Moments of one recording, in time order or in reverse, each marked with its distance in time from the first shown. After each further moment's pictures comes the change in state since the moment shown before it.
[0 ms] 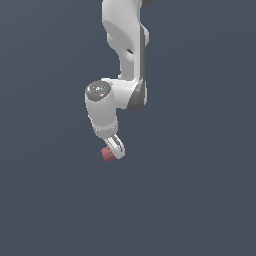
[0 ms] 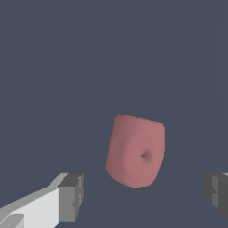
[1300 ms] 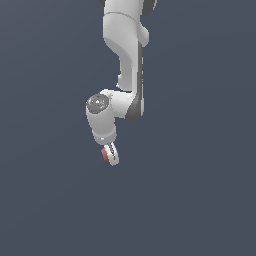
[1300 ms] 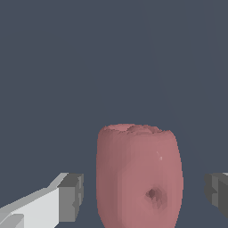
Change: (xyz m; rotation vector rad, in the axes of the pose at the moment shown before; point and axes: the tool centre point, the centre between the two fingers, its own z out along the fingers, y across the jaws) arm 0.006 0.007 0.046 -0.003 -0.002 0.199
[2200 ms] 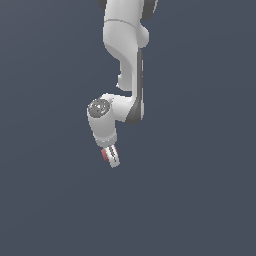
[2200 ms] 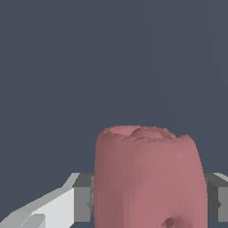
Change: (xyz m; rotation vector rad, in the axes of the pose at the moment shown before) arm 0.000 -0.001 0.018 0.001 0.000 0.001
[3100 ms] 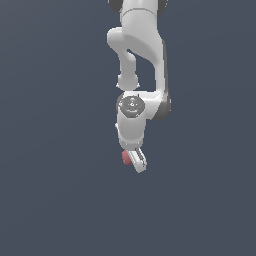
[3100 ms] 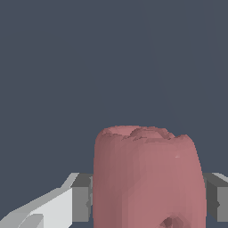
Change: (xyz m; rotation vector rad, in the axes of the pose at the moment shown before) arm -0.078 -0.072 -0.037 -0.001 0.001 0.000
